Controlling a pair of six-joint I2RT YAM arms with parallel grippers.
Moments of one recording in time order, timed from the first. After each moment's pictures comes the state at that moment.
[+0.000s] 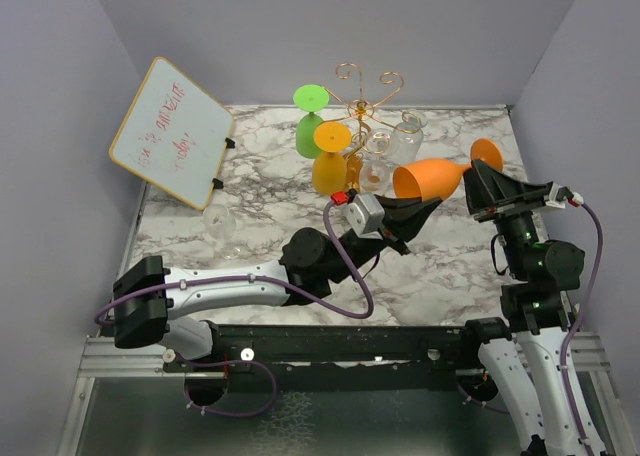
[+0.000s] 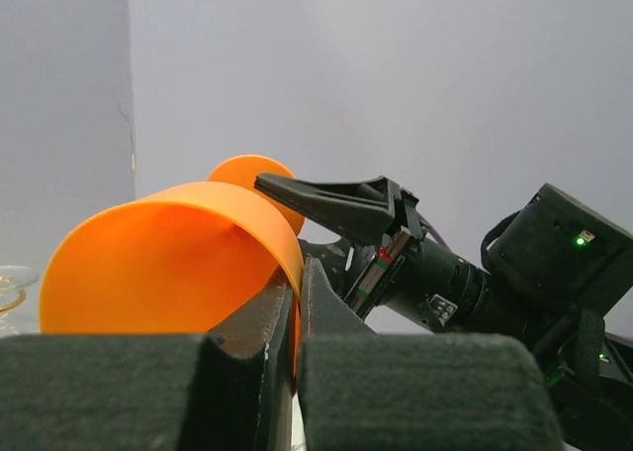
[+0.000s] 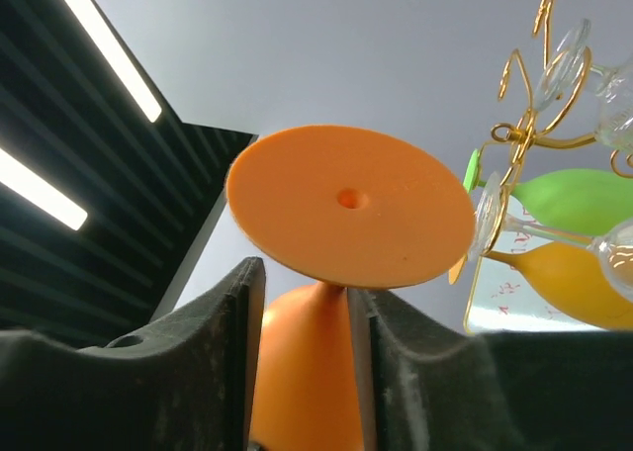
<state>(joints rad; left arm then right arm) -1.31 1.43 1.05 0.96 -0.21 -0.01 0.09 0.45 0.61 0.25 -0.16 1.63</state>
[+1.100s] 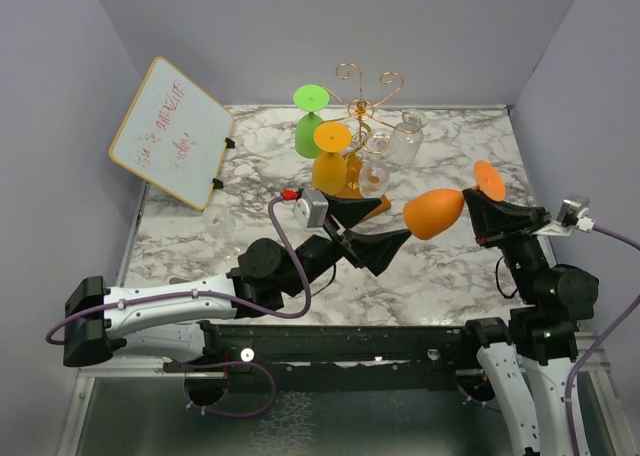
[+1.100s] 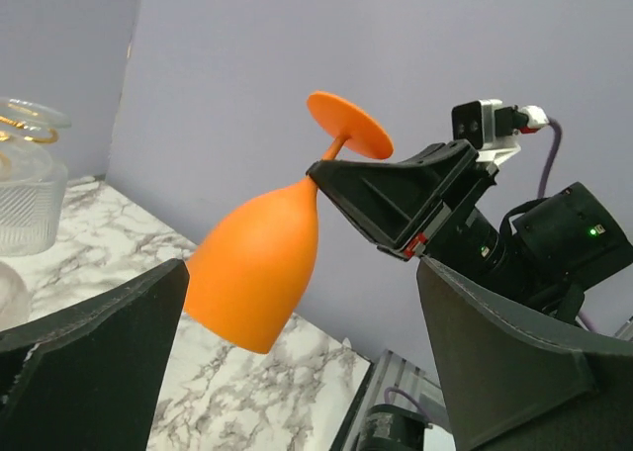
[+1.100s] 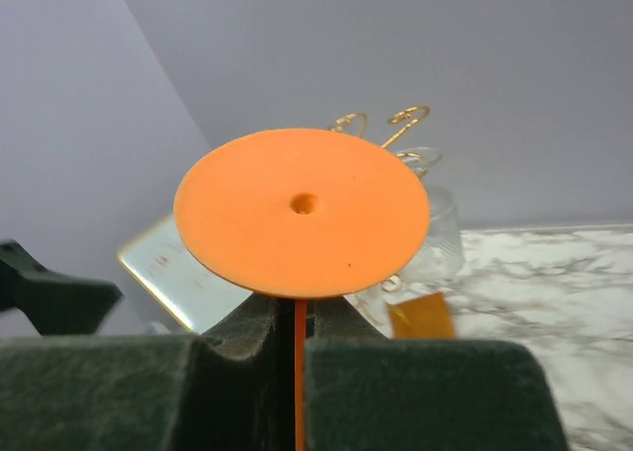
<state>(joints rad) -1.31 1.13 0.83 0.75 -0.28 -0.30 0.09 0.27 0.62 0.11 -0.24 0.66</state>
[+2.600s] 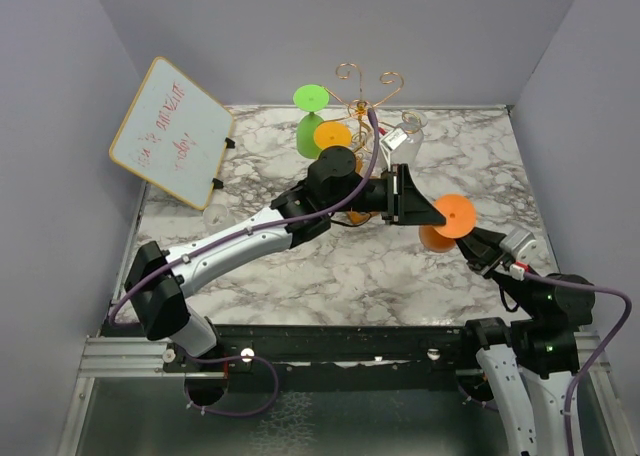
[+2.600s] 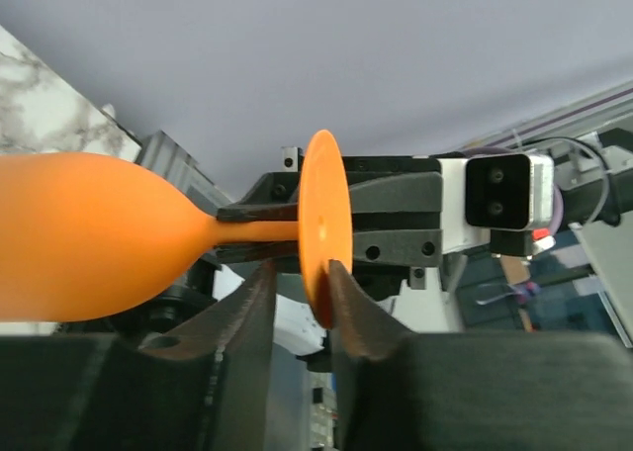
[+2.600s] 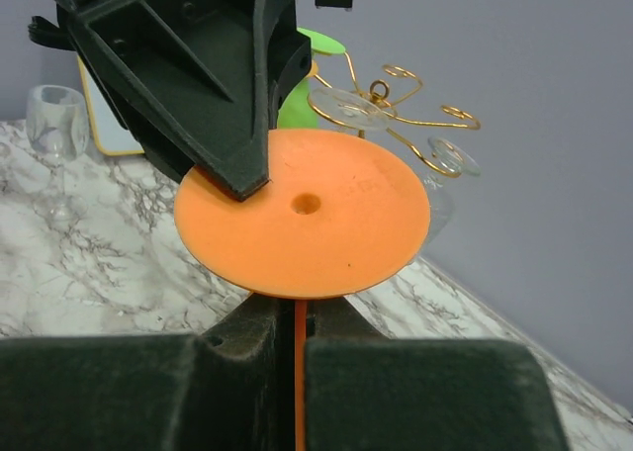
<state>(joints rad) -0.99 1.54 1.37 0.21 0.57 -1.05 0.09 0.19 0.63 -0.12 -0.65 -0.18</state>
